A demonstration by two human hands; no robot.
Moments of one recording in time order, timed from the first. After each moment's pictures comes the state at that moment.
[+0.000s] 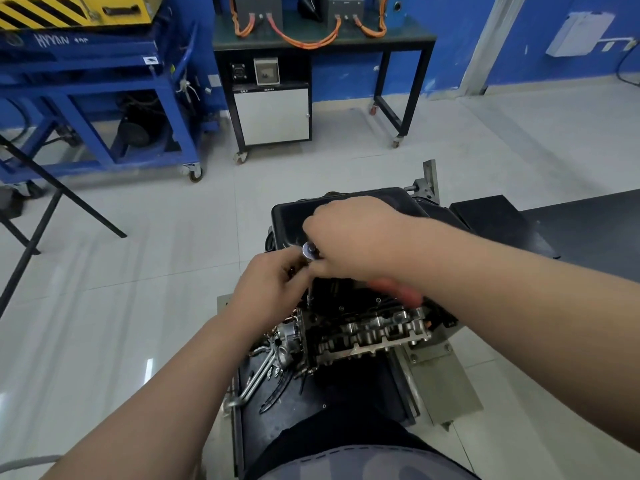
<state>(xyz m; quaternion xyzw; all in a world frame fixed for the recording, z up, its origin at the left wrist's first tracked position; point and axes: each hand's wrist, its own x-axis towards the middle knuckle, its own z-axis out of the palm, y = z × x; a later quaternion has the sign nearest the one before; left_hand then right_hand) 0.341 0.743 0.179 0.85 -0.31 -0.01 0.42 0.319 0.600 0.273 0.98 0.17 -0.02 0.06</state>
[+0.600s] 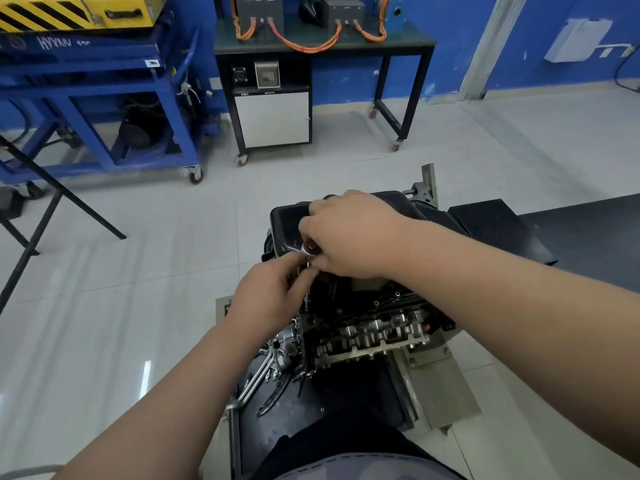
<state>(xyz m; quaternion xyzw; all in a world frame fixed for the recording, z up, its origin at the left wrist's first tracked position) 0.334 0.742 0.179 0.89 -0.26 -0.01 0.37 0.322 0.590 0.273 0.98 0.21 0.01 0.08</state>
